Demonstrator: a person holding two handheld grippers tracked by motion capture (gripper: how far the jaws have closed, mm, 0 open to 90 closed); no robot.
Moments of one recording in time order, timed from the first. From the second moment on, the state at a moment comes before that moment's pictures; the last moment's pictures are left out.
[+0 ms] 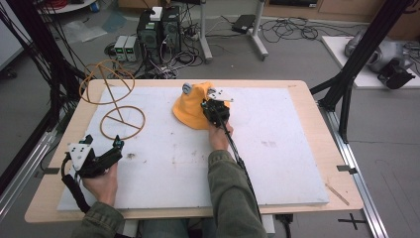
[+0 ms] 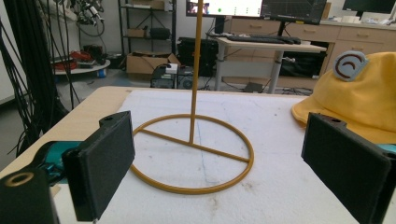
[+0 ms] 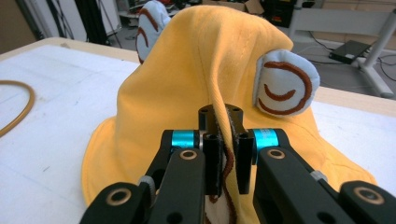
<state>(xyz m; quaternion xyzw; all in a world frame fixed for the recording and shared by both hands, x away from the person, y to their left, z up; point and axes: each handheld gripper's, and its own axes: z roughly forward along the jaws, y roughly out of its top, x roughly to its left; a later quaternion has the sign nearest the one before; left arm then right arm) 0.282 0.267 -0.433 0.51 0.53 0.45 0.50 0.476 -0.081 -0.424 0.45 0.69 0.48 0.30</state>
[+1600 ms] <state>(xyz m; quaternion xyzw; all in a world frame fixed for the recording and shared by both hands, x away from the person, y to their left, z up) 0.284 0.262 -0.432 0.51 0.53 0.45 0.51 0.420 -0.004 -0.240 0.31 0.59 0.66 0.34</state>
